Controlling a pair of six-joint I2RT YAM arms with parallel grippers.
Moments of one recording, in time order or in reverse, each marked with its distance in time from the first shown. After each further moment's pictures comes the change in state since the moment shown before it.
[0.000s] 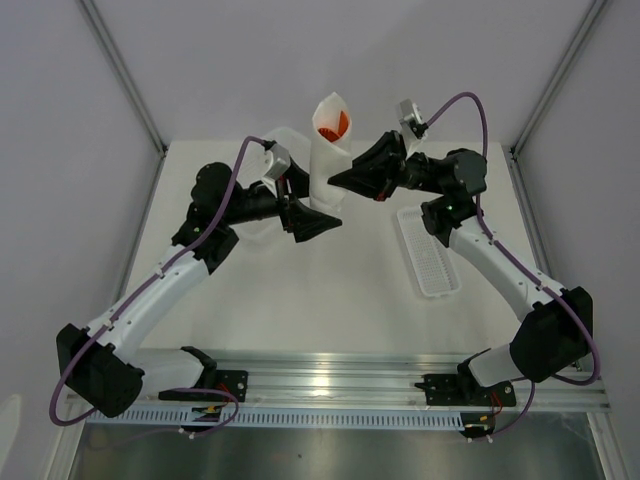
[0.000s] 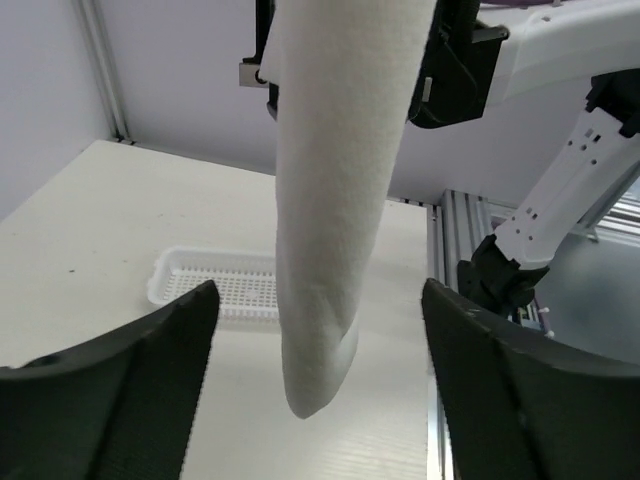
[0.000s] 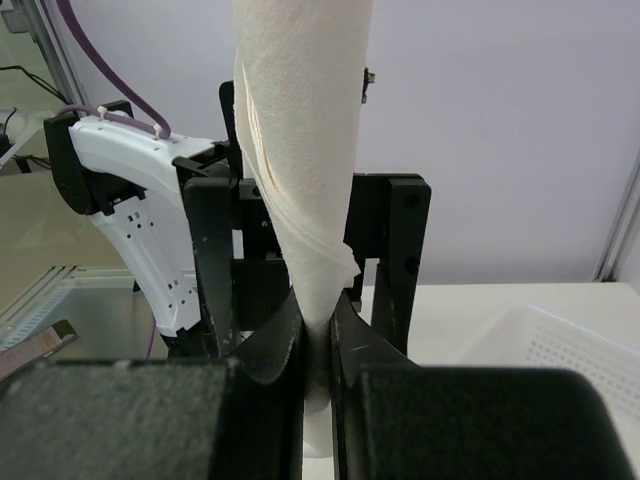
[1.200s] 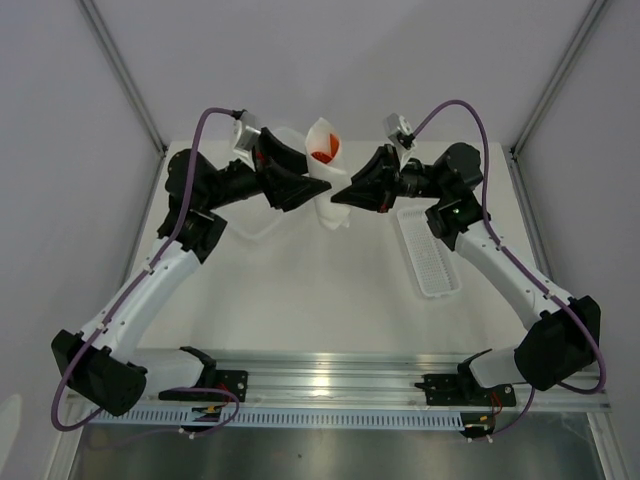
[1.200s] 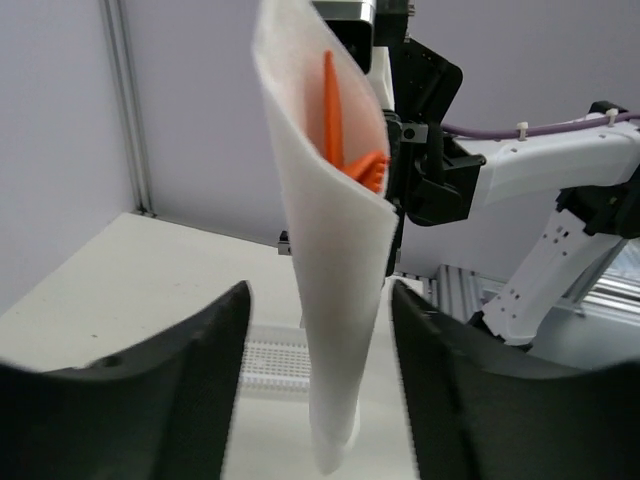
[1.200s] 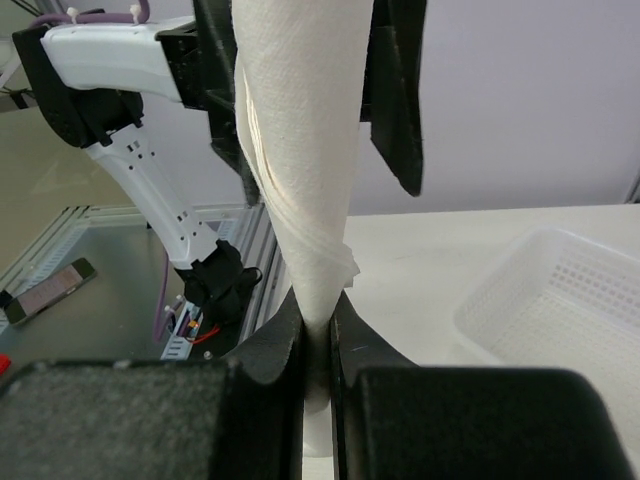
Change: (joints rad) left arm 0.071 0.003 0.122 0.109 0.003 -0.183; right arm -0.014 -0.047 -0.018 -0.331 -0.092 -0.213
